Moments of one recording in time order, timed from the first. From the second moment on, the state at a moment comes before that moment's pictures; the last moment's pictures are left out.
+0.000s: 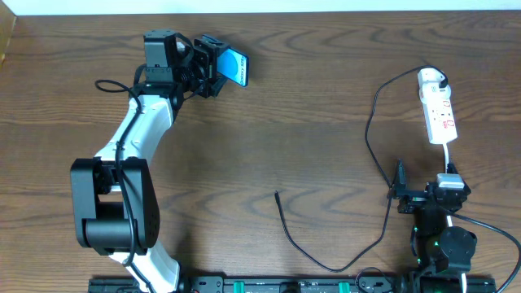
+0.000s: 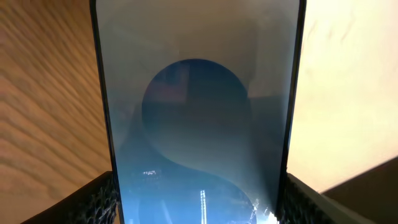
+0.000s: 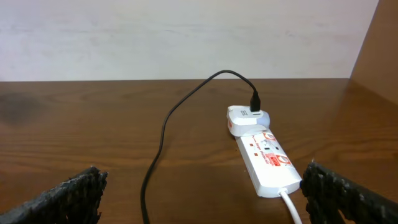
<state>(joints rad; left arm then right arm) -0.03 1.86 1.28 -0.06 0.58 -1.43 -0.06 0.01 0.01 -0.07 0.00 -0.01</state>
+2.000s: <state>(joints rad) -0.03 1.86 1.28 -0.06 0.54 -1.42 -0.06 1.36 0.81 0.48 -0.74 0.23</state>
